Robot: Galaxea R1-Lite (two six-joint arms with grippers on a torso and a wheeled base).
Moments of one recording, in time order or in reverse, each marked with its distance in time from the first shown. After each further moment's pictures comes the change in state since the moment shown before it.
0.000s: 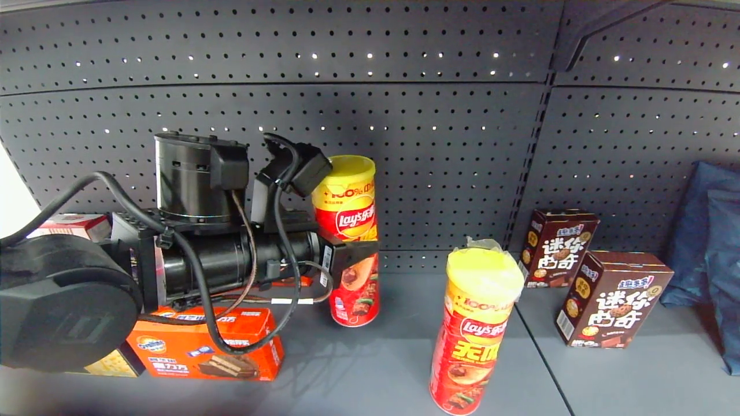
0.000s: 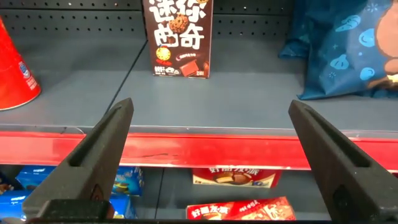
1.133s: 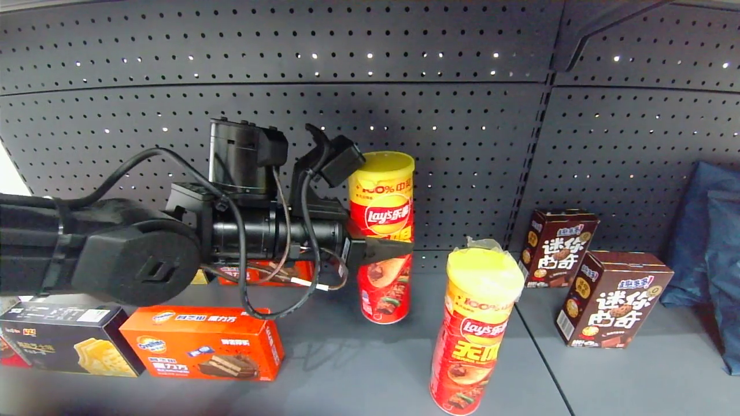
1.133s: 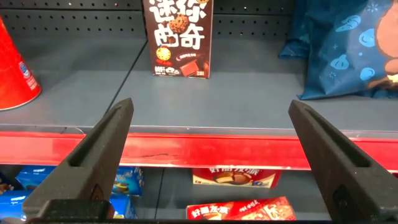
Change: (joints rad) left arm 0.047 0.146 -0.204 0.089 -0.389 0.131; right arm 0.000 0.000 0.000 0.000 0.000 0.000
